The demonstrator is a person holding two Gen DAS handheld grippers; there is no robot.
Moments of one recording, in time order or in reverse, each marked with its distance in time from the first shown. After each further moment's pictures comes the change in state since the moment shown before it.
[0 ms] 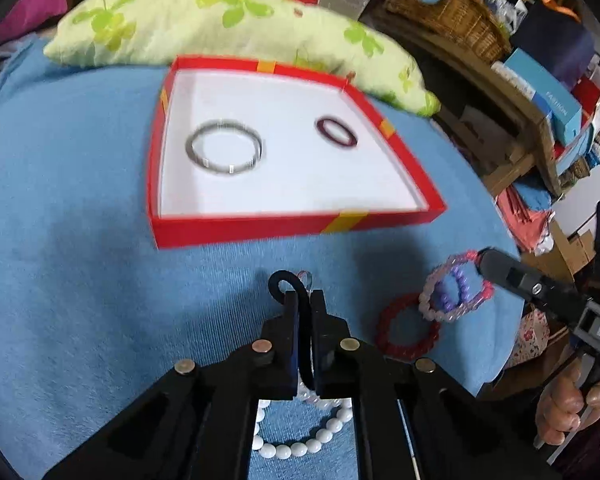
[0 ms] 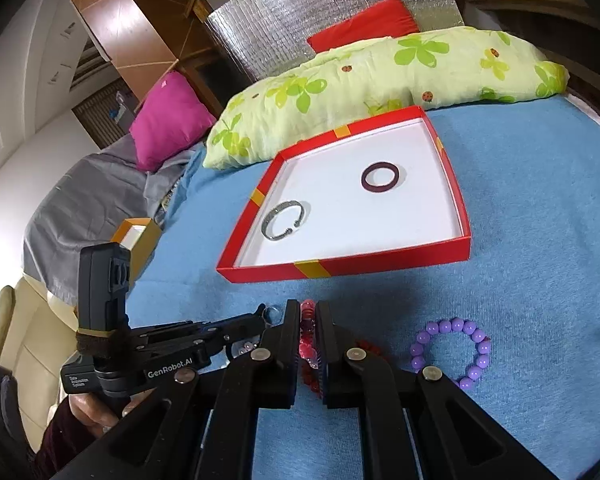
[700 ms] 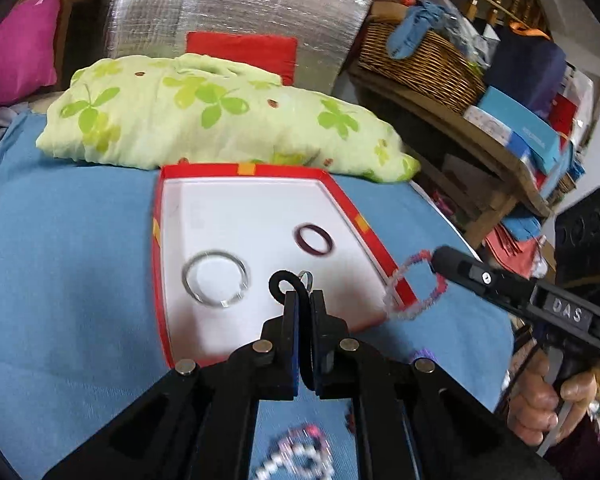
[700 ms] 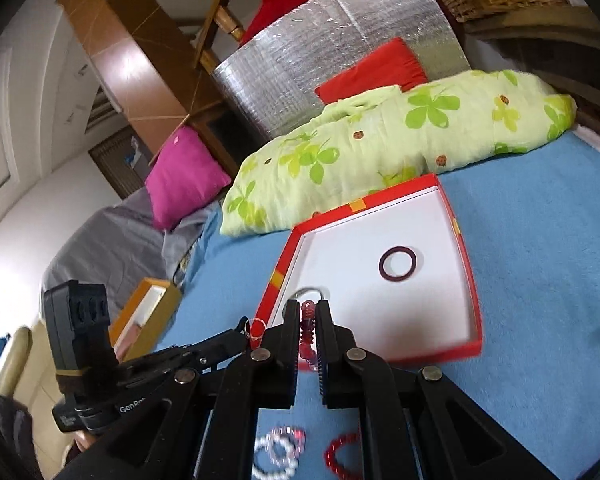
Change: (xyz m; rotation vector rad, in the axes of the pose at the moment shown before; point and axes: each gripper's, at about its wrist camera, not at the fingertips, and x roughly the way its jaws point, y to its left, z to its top) left arm -0.031 -0.013 0.065 0.066 -0.186 -0.001; right arm -0.002 -0.003 0.063 0.056 -0.163 0.067
